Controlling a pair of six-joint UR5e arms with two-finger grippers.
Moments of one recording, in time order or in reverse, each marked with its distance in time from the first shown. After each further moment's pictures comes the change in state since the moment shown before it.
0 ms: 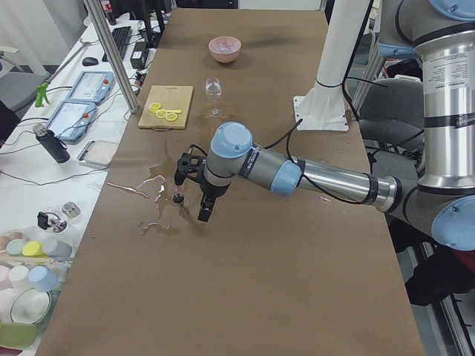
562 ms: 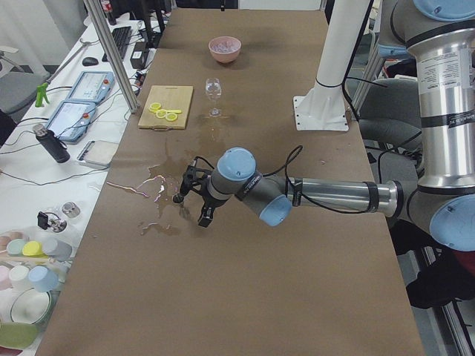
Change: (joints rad) left arm 0.119 0.031 0.164 -0.439 0.046 -0.241; right arm -0.085 0.134 0.001 -0.057 0.008 0.066
